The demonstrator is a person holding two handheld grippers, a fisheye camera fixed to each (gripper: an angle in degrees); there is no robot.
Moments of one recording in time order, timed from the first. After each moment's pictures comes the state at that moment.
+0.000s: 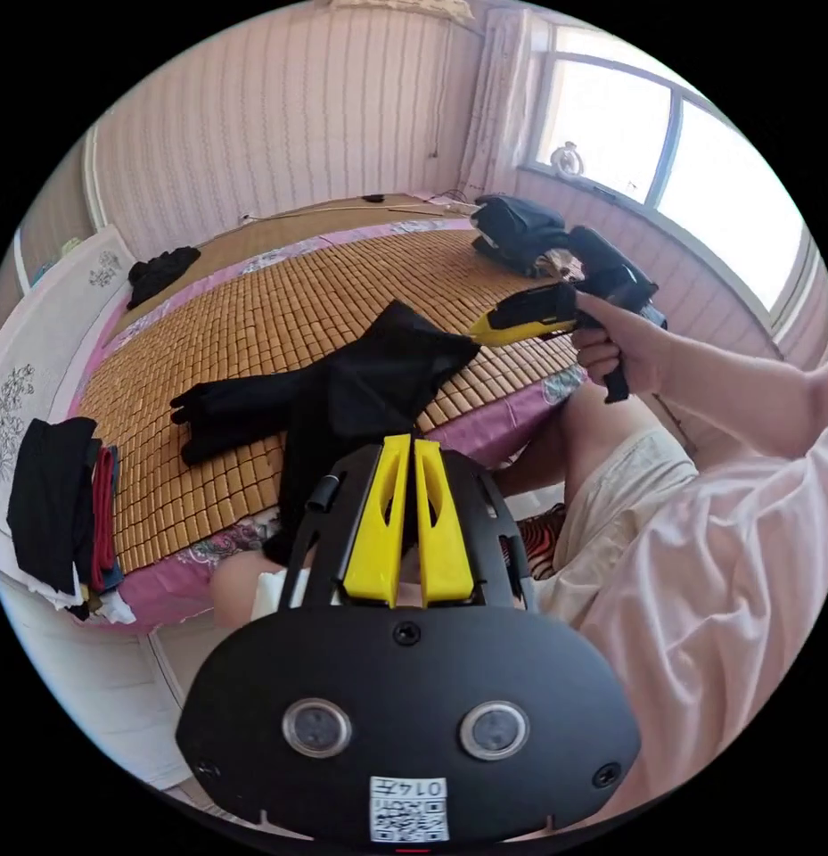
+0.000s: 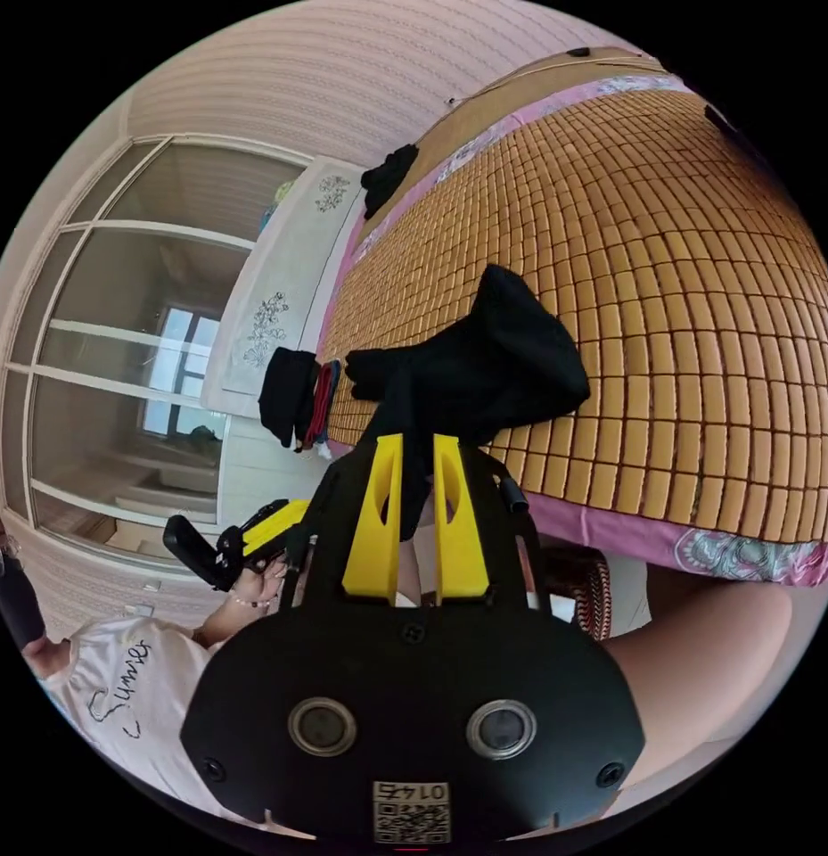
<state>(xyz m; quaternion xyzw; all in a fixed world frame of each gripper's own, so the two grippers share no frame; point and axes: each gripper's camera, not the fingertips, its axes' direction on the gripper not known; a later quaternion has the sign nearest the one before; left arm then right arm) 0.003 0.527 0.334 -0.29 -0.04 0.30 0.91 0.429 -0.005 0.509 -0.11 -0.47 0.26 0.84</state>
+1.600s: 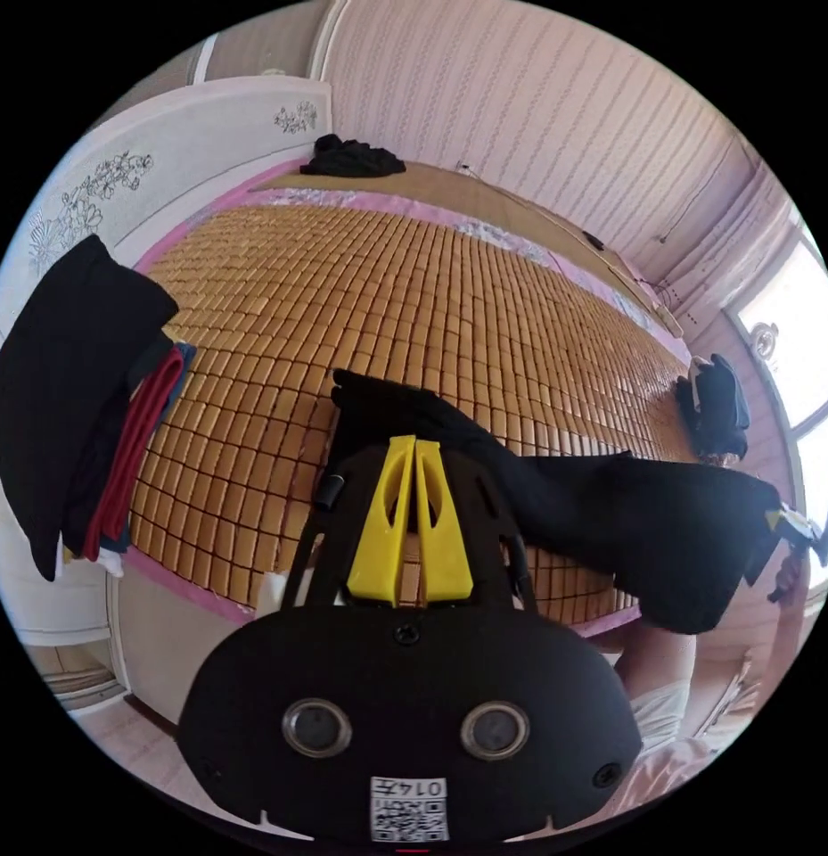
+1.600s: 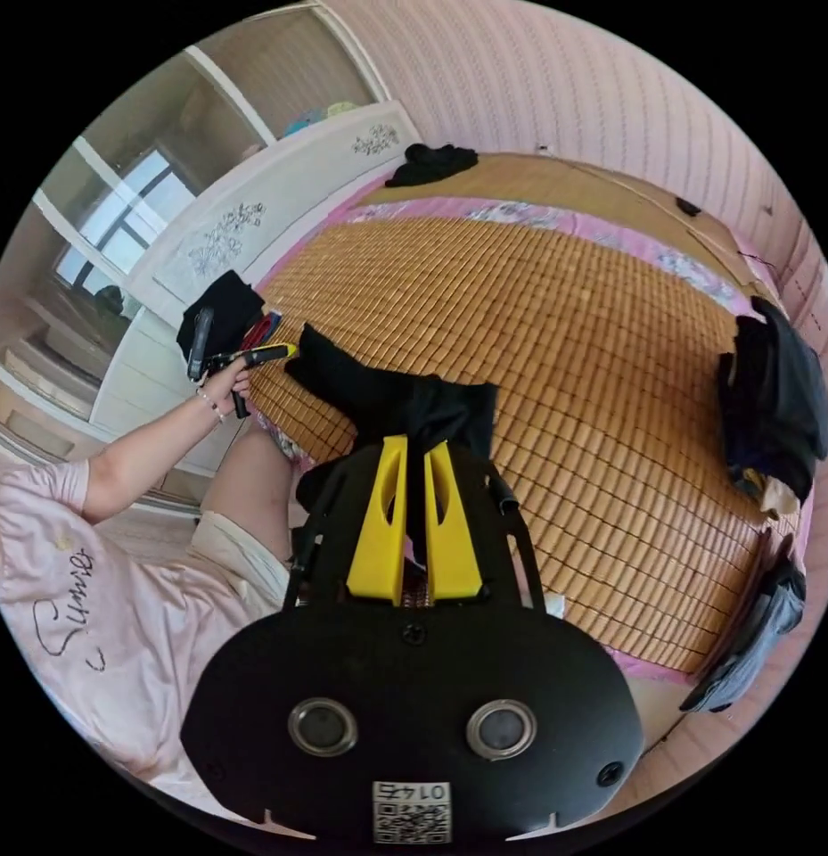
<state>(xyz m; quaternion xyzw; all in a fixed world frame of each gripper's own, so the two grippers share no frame) -0.279 0.191 0.355 -0.24 -0.19 0.02 0.95 0.455 -0.143 0.480 -0.09 -0.26 0.08 0.96</state>
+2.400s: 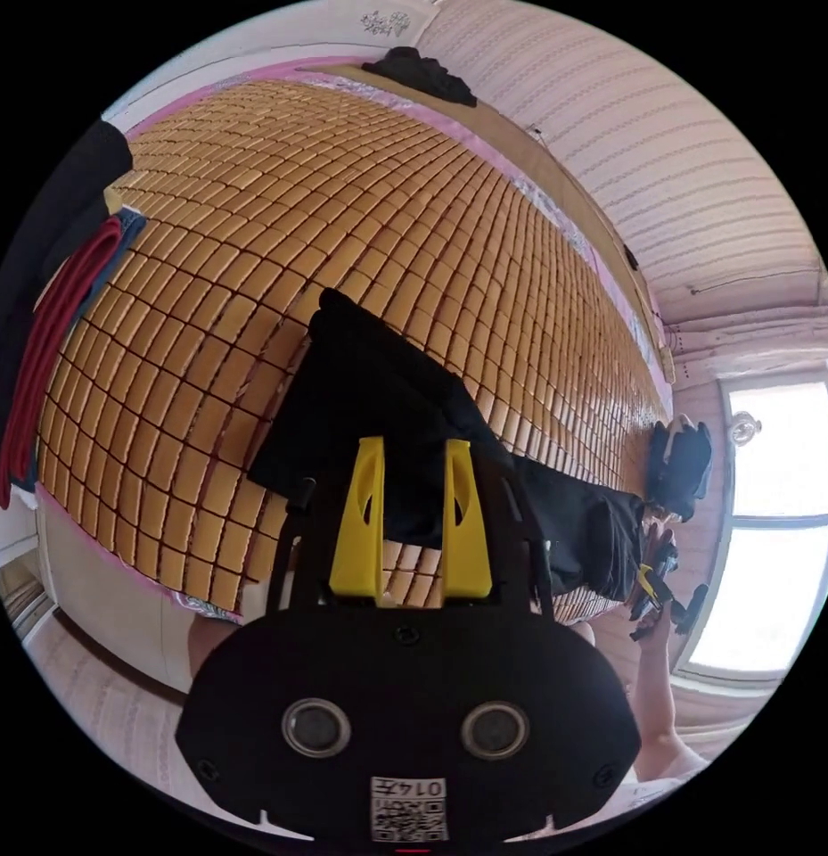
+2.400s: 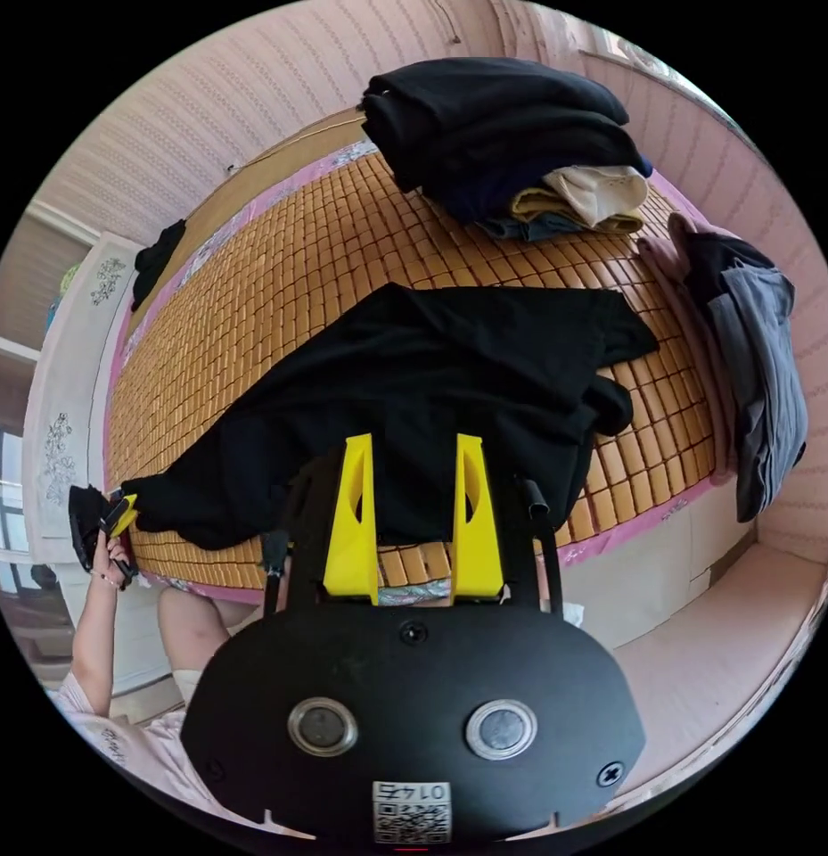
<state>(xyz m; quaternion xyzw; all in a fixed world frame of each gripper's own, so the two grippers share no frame) -0.392 0.146 0.380 -0.35 -0.14 -0.17 0.91 0.612 0.030 0.573 -0.21 -0.09 0.41 0.89</state>
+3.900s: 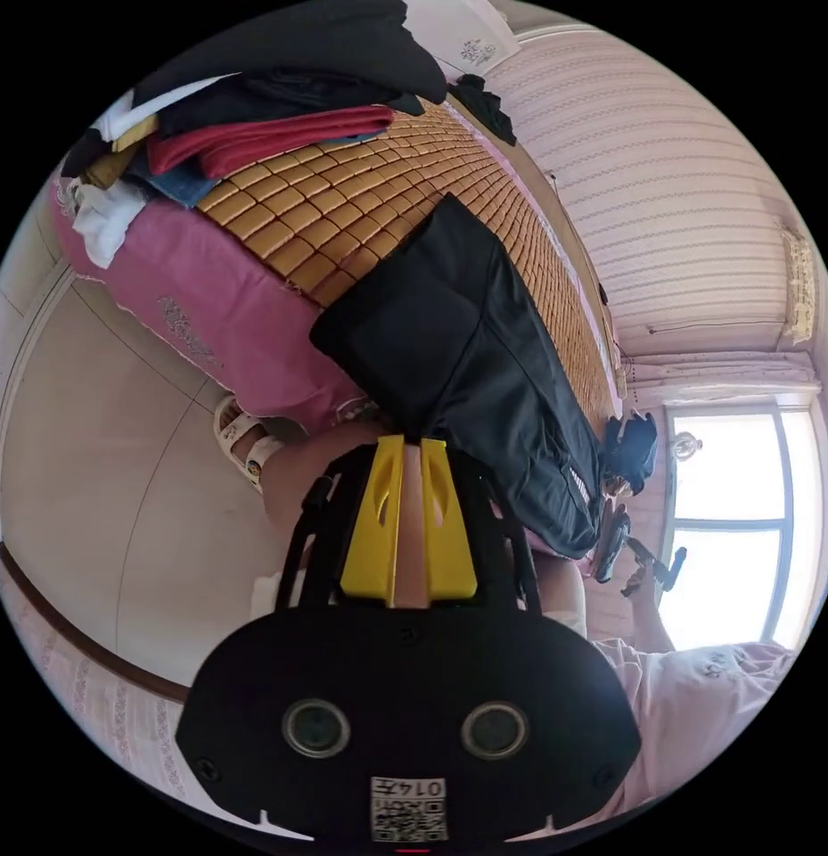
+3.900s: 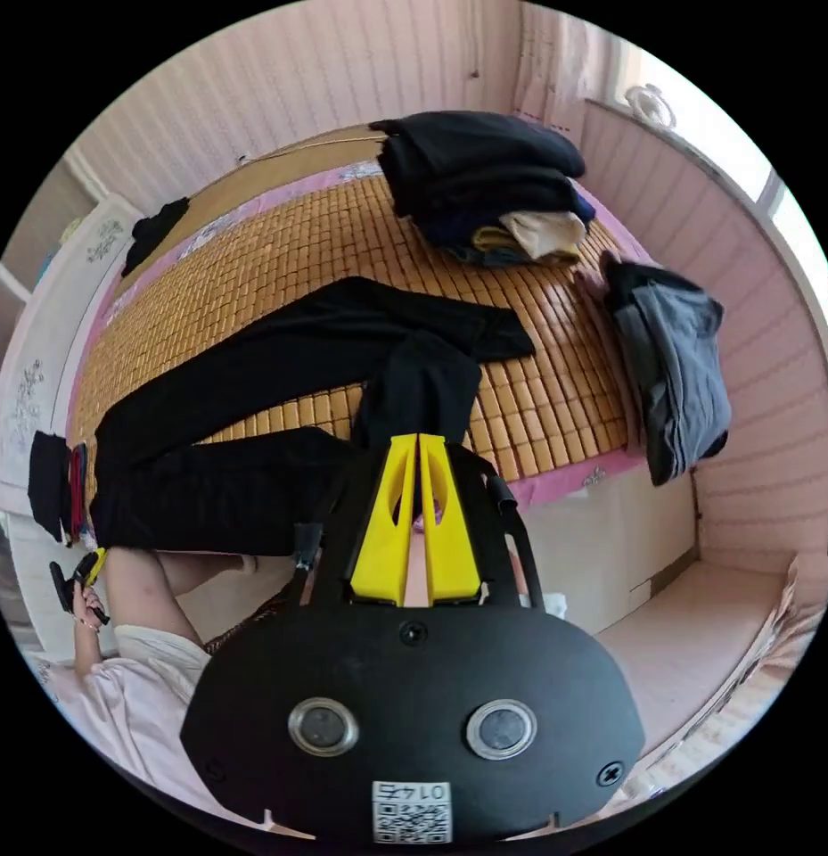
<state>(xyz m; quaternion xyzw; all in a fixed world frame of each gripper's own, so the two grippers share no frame) -0.545 0.231 0.077 -0.28 -0.07 -0.25 0.92 0.490 0.016 0.554 -0.19 -0.02 0.29 0.94</state>
